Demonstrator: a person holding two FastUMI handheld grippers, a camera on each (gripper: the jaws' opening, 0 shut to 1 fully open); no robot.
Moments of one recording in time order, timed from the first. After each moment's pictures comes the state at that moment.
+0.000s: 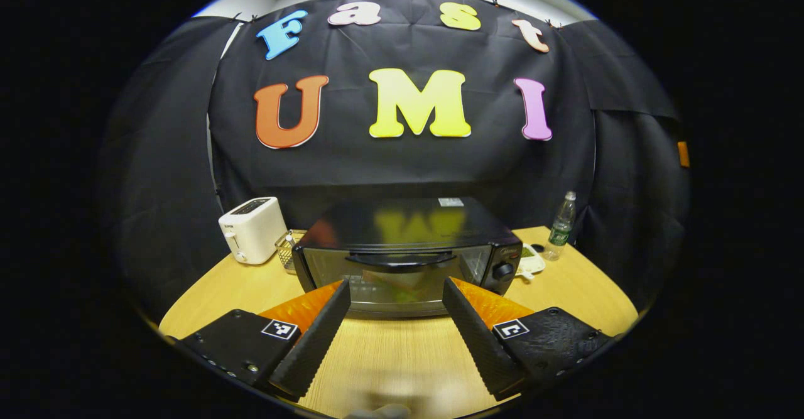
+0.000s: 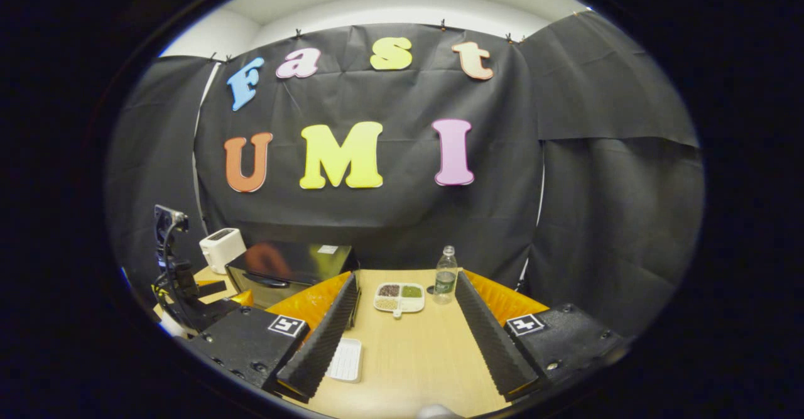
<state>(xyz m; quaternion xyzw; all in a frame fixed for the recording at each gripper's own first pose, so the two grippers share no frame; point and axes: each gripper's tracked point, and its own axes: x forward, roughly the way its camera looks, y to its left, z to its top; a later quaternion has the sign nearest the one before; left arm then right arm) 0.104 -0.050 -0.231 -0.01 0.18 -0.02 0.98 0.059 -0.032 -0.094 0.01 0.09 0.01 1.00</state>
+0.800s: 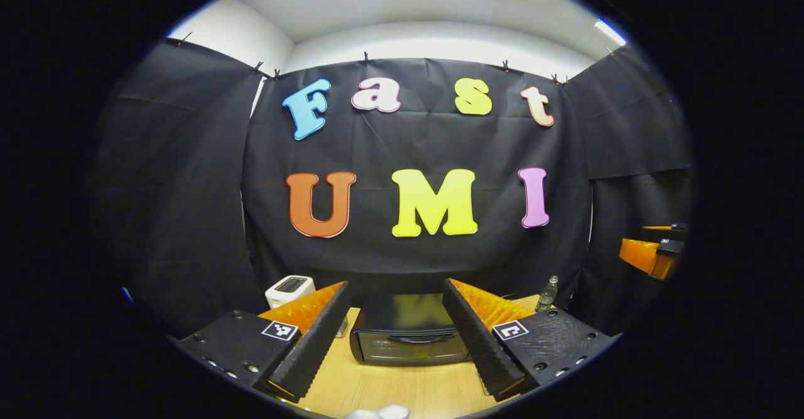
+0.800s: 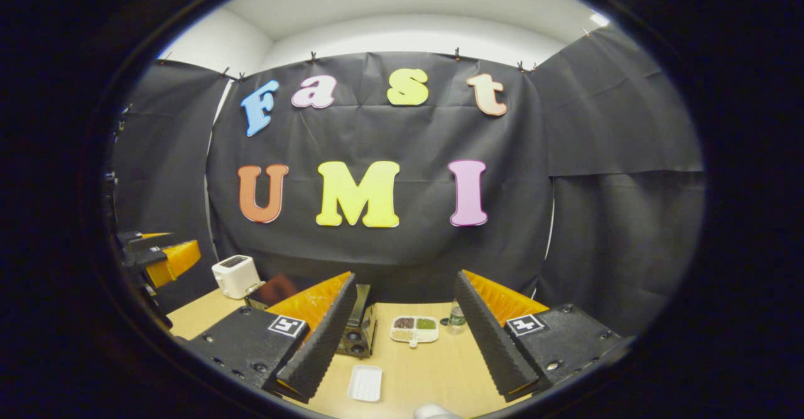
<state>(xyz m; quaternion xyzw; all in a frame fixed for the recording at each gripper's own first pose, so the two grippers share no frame) 0.052 -0.003 -0.031 0.00 0.03 0.01 1.00 0.056 0.008 -0.020 0.00 0.02 0.02 1.00</state>
